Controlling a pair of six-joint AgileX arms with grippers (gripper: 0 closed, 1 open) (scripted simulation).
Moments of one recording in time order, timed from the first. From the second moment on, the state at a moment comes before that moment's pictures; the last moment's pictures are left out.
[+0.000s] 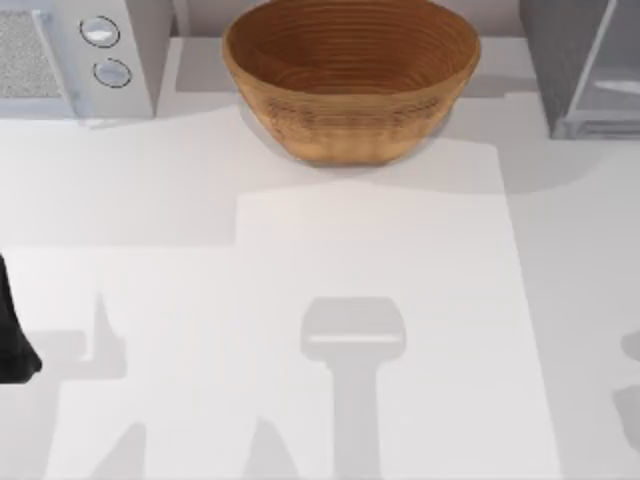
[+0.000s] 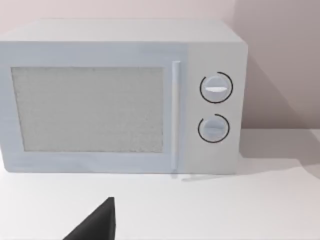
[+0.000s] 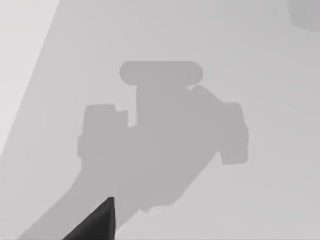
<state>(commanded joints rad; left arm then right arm) 0.00 0.00 0.00 0.00 0.00 0.00 -0.68 0.49 0.96 -1.41 -0.44 -0.81</state>
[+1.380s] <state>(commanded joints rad) 0.00 0.00 0.00 0.00 0.00 0.00 -1.81 1.82 1.33 -1.47 -0.95 -2.04</state>
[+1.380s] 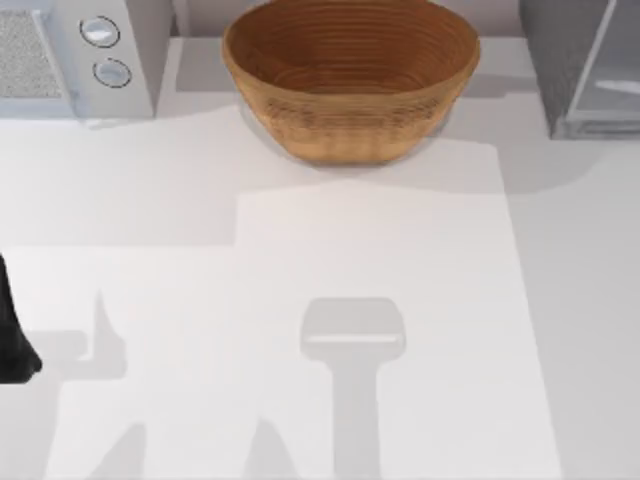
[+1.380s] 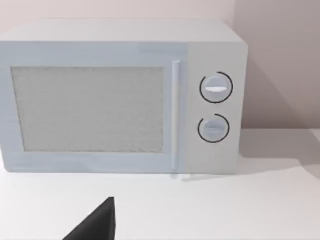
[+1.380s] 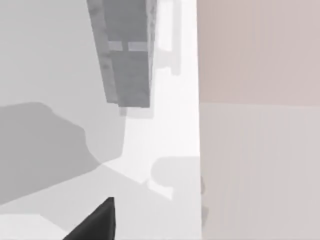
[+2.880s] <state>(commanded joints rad) 0.00 0.00 0.00 0.00 0.00 0.00 -0.93 1.83 1.30 -0.30 -0.75 -0.64</state>
